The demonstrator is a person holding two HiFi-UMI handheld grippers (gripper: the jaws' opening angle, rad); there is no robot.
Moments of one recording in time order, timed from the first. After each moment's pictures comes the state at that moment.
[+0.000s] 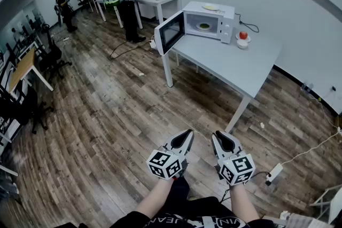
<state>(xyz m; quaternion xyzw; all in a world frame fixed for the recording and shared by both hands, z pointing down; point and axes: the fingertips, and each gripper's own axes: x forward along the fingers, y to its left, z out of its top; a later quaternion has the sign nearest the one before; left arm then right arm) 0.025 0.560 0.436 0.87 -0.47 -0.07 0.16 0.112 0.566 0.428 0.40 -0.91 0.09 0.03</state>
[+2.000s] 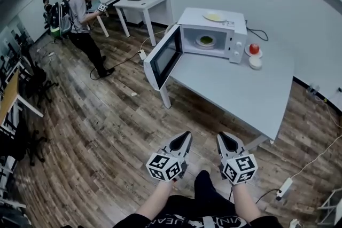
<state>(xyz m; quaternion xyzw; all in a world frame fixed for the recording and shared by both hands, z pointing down) -0.070 0.228 0.458 0.88 -0.45 -0.05 0.17 0.042 0.233 0.459 0.46 -0.88 0.13 0.03</state>
